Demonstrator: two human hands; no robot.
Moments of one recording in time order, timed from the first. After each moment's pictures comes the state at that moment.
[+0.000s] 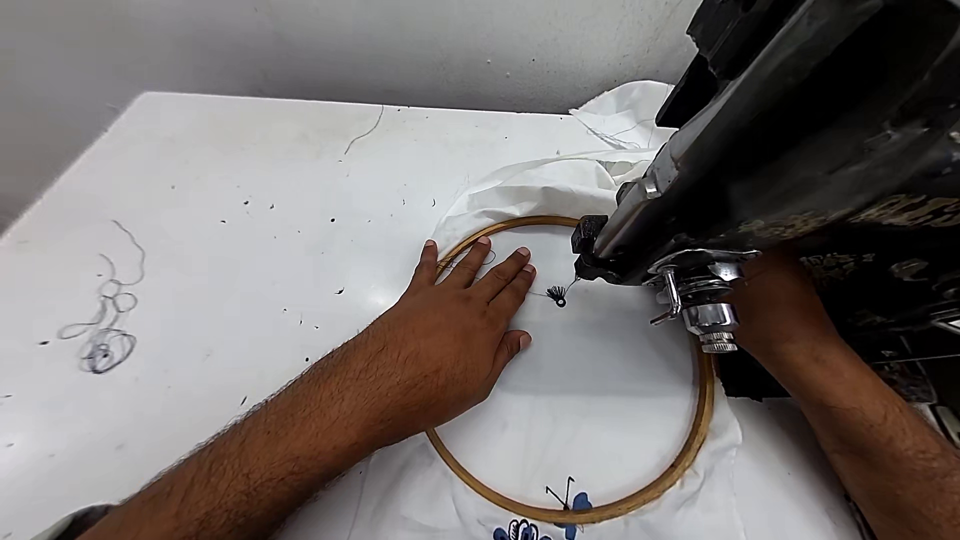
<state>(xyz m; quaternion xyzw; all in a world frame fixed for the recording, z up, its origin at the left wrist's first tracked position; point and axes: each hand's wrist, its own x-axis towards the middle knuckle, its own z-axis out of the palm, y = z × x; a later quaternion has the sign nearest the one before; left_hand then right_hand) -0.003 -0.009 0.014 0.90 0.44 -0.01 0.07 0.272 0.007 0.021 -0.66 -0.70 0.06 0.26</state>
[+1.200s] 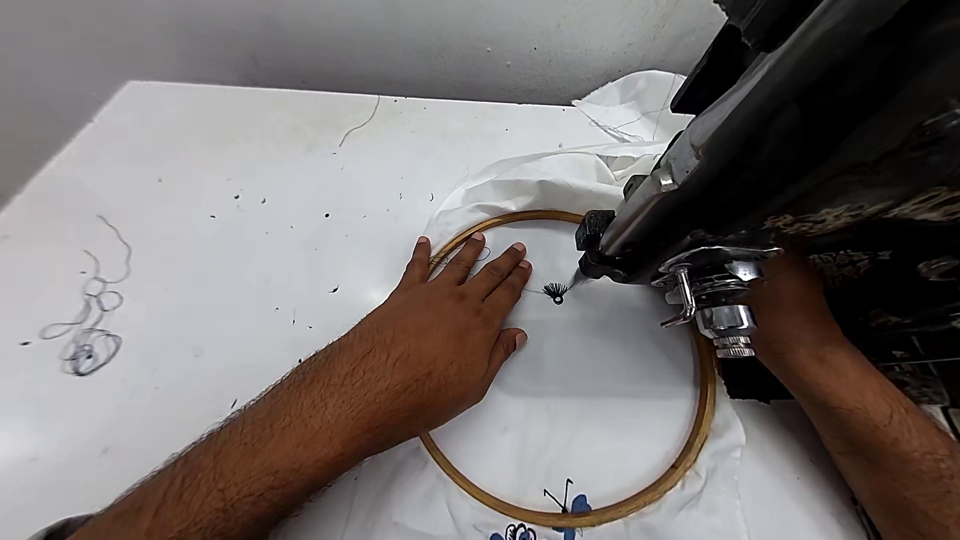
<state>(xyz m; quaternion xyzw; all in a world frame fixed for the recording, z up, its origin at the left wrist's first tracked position) -0.006 -0.008 0.018 0.89 0.45 -0.03 0.06 0.270 0.004 0.018 -0.66 -0.70 0.06 0.27</state>
